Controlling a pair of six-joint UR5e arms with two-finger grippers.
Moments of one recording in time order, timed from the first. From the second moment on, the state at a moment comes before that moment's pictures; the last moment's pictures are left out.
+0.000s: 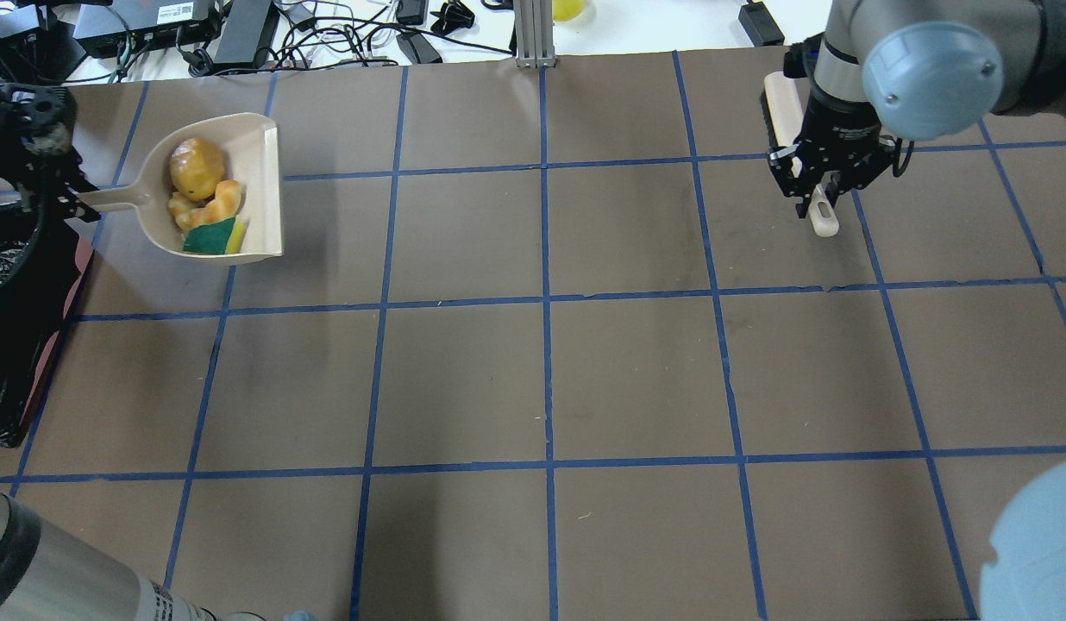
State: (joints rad) left arm -0.97 -2.01 -1.39 -1.31 1.51 2.00; right arm 1.42 -1.27 1.60 -1.80 -1.69 -0.12
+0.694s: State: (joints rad) left arm -0.67 -2.09 -1.06 -1.53 1.57 2.44; right arm 1.22 -1.27 1.78 -2.01 -1.63 -0.38
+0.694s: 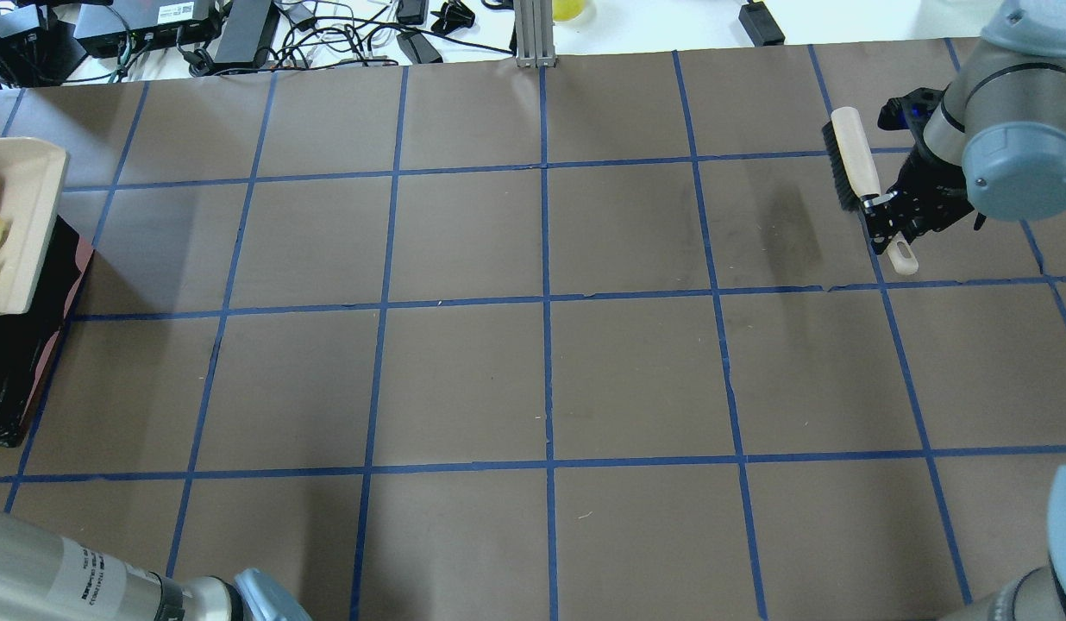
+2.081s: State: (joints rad) left arm -0.70 -2.13 -1.08 -1.15 1.98 2.64; right arm 1.21 -1.21 1.79 -2.03 -1.64 -0.39
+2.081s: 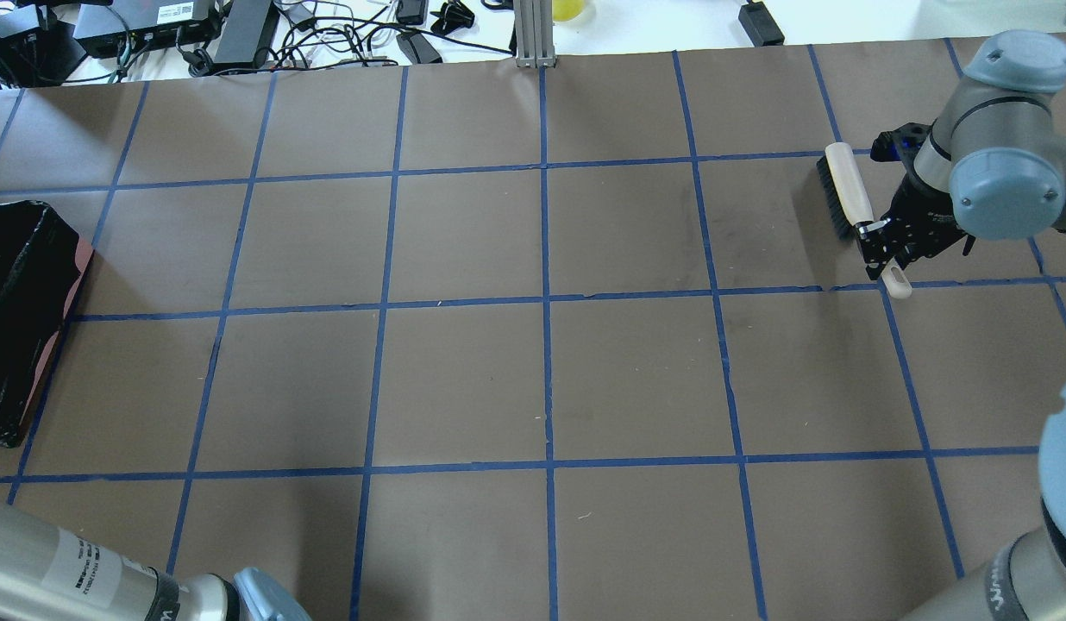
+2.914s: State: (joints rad) left arm -0.72 -2.07 -1.25 -0.91 2.03 2.66; right arm 1.21 -1.29 1.76 -1.98 -1.64 -0.38
